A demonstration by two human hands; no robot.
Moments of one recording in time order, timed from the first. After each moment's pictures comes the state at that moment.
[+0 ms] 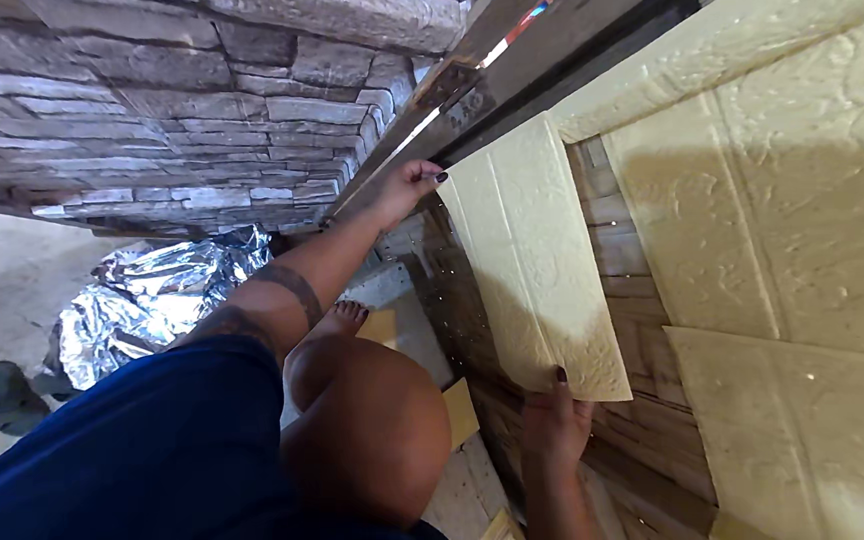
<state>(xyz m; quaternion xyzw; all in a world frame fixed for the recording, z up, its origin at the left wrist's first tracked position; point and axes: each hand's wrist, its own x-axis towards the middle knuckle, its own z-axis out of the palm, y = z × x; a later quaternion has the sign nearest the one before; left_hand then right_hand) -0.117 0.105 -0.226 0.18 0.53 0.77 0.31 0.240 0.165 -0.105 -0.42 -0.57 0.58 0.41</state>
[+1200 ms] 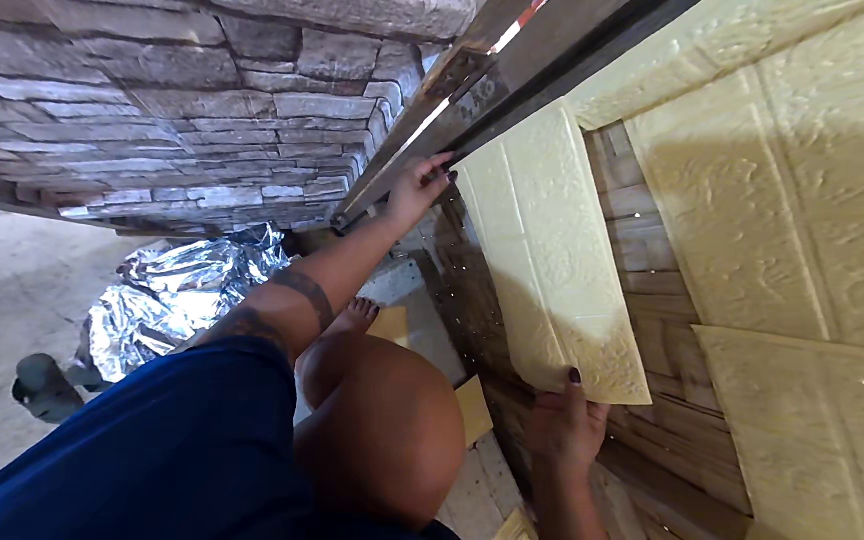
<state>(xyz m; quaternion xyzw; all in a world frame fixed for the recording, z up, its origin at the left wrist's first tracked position) -0.106 0.110 -0.238 0.21 0.62 0.73 0.21 0.244 0.164 -0.115 -0.41 -0.56 0.59 0.41</state>
